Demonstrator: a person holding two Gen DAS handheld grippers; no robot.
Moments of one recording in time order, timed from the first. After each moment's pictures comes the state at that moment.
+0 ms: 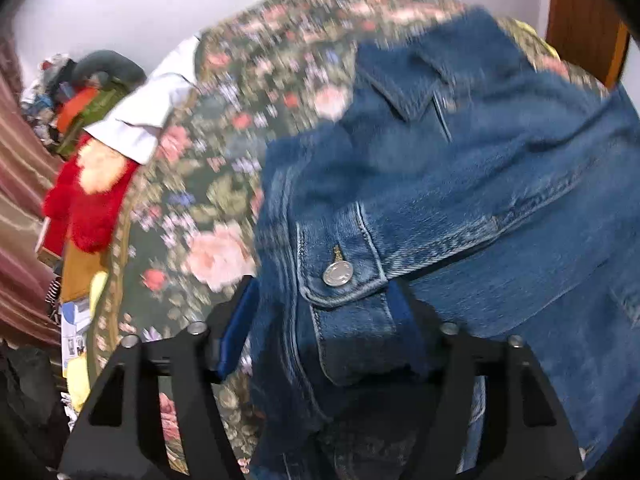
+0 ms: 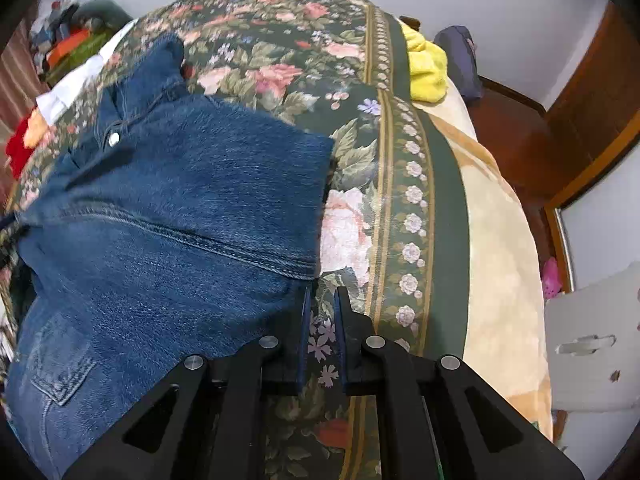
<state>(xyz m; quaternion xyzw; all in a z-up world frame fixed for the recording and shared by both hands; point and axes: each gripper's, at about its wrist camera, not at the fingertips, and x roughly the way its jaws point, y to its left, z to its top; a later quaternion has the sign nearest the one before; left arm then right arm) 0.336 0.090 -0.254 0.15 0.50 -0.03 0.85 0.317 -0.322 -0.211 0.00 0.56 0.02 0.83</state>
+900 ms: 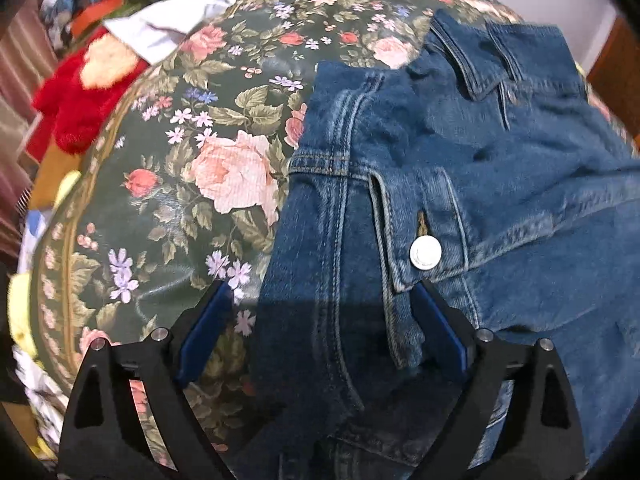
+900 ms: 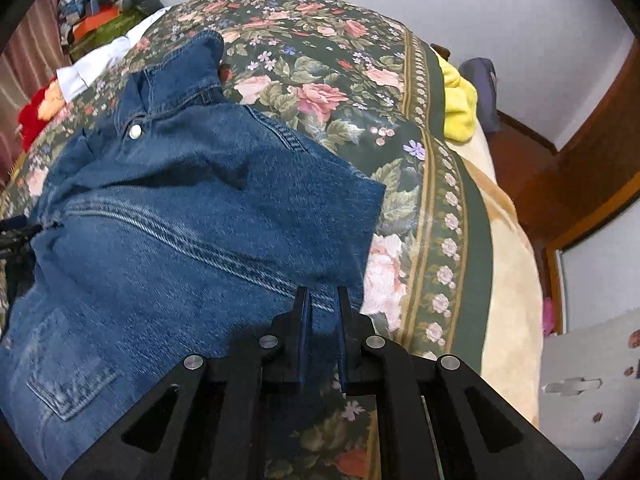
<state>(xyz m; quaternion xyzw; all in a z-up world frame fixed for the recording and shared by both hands) 0.333 0.133 -0.286 0.03 0.54 0.01 0.84 0.330 -0.289 -0.209 -0.06 0.54 0.05 0.84</state>
